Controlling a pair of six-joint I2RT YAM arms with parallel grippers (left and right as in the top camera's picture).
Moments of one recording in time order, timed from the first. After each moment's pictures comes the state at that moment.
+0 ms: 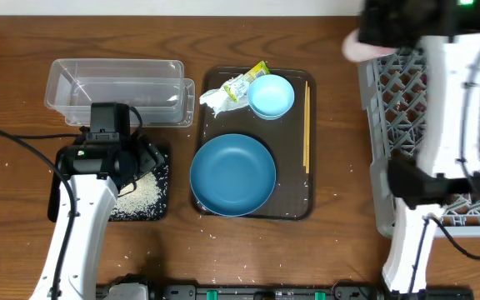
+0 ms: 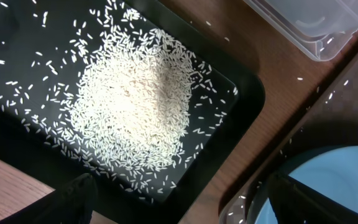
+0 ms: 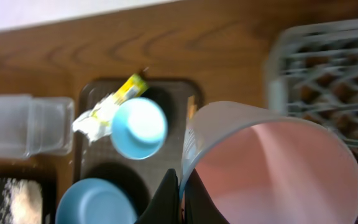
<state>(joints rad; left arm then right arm) 0.02 1.27 1.00 -0.98 -0.08 -0.61 0.05 2.26 2.96 -1.70 -0.23 0.22</state>
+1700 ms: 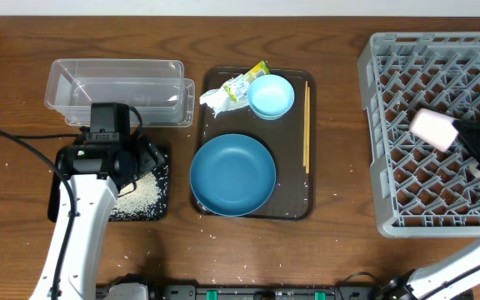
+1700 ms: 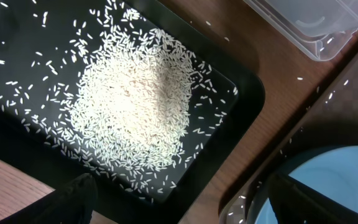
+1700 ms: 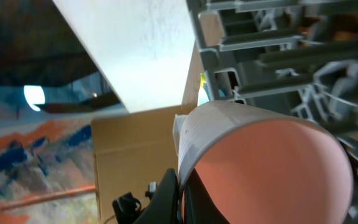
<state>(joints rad) 0.02 1.27 1.00 -0.98 -0.08 -0.61 -0.87 2.19 1.59 -1.60 -1.35 -0.50</state>
